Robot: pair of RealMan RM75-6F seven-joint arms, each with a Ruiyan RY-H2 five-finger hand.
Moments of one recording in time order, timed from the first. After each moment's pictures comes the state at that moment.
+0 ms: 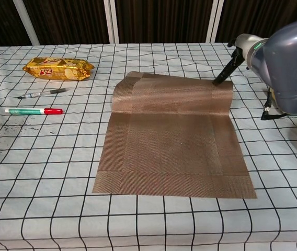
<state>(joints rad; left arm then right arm) -0.12 -1.03 -0.05 -1.70 1.44 1.40 -0.12 0.95 -1.81 0.60 -1.21 -0.31 1.16 -0.71</state>
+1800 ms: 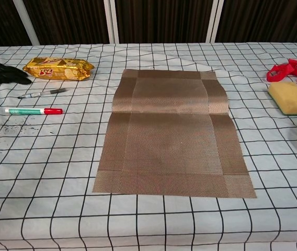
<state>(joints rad) -0.36 -1.16 -0.02 -1.82 1.63 1.08 0.53 0.16 -1.21 -0.02 -1.64 -1.37 1.63 -0.11</state>
